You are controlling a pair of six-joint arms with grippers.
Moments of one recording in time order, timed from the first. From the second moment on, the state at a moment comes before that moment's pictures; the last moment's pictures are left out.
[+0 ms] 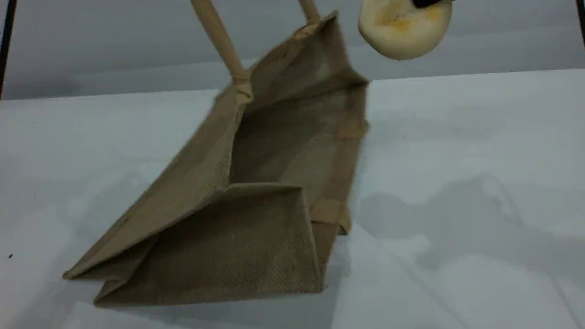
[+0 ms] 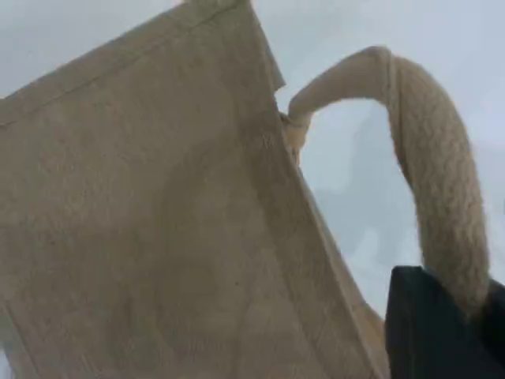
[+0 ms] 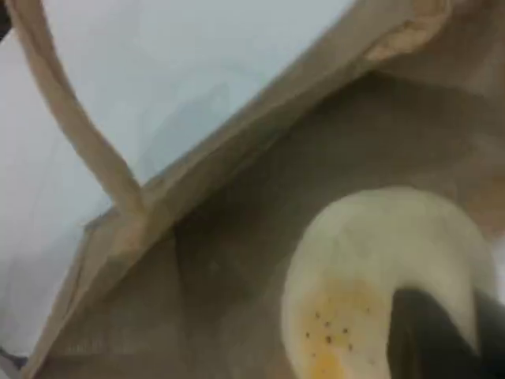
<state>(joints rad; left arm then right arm) -0.25 1.91 -1.91 -0.58 1.22 0.46 0.12 1.57 -1.05 1.03 0.74 -0.97</state>
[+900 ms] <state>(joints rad) -0.30 1.81 -1.91 -0.62 1.22 0.48 0.28 1.57 -1.03 1.09 0.74 -0.97</state>
